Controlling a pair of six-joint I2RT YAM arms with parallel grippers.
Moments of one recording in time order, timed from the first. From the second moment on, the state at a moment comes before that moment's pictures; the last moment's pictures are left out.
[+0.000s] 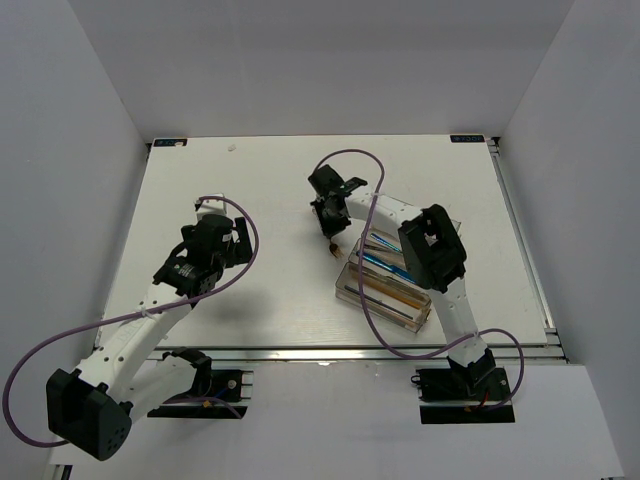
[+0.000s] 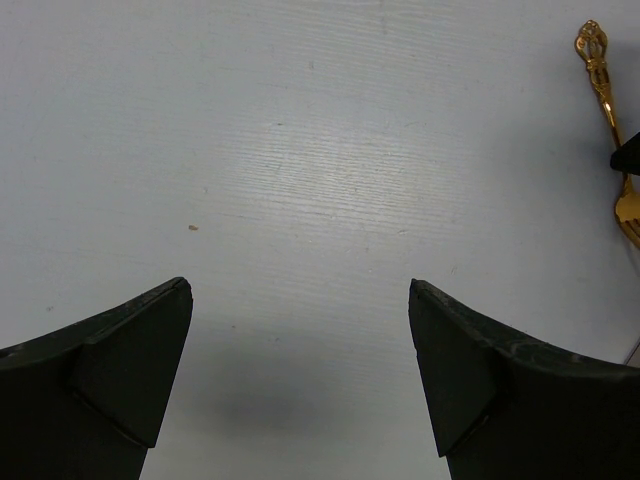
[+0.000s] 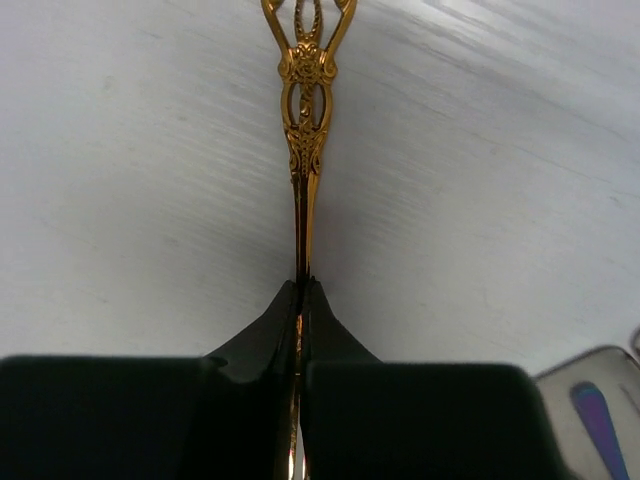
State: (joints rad) left arm -0.44 0.97 0.78 -0.51 -0.43 -0.39; right arm 0.70 2.27 1.82 -0.69 0.07 0.25
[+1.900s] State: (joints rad) left arm -0.44 0.98 0.78 -0.52 -0.46 -0.39; right arm 0.14 1.62 1.18 -0.38 -0.22 -0.68
